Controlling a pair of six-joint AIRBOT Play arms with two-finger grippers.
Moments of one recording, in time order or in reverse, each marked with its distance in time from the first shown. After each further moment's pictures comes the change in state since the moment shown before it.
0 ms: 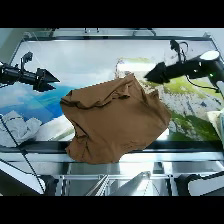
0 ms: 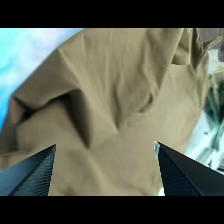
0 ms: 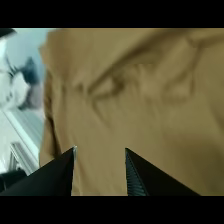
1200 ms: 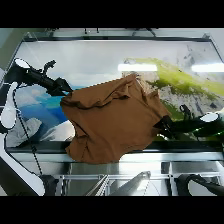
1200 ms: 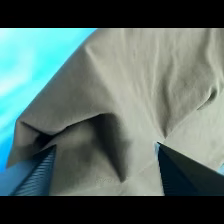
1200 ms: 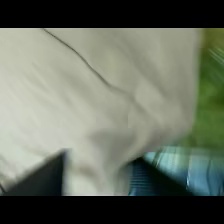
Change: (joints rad) left arm -0.156 -0.098 0.031 0.179 0.052 0.005; right arm -0.101 0.432 -1.014 -0.183 -0.468 0.272
